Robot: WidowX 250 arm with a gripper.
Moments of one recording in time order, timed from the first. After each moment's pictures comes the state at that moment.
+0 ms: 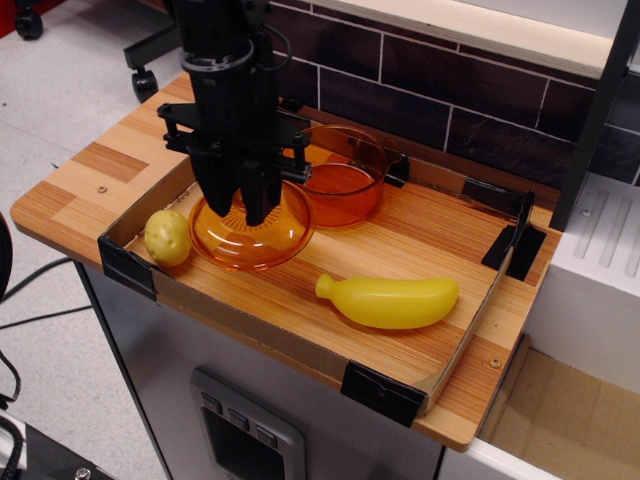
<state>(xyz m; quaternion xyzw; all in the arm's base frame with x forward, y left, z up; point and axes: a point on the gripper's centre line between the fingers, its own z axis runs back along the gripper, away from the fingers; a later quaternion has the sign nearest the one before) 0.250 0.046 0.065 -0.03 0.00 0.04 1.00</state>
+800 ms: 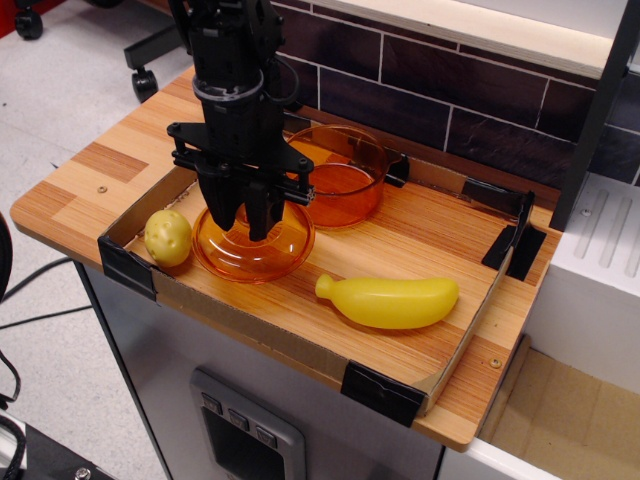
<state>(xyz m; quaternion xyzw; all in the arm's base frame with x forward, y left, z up) 0.258 0.049 0.044 0.00 0.00 0.04 1.00</state>
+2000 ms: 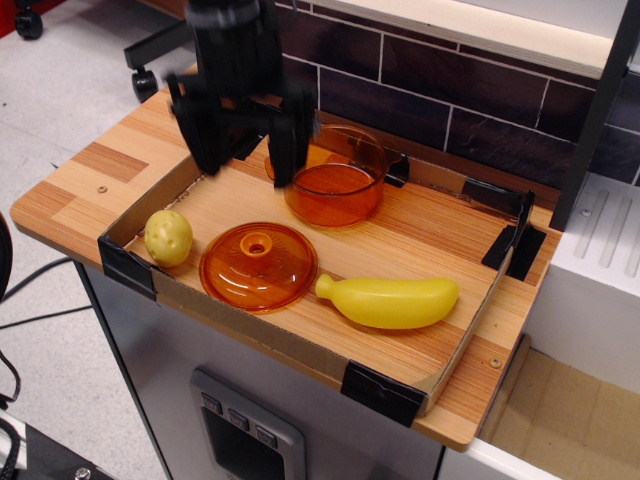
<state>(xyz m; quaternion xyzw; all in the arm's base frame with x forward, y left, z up) 0.267 0.049 0.096 -0.05 0.01 0.07 1.00</state>
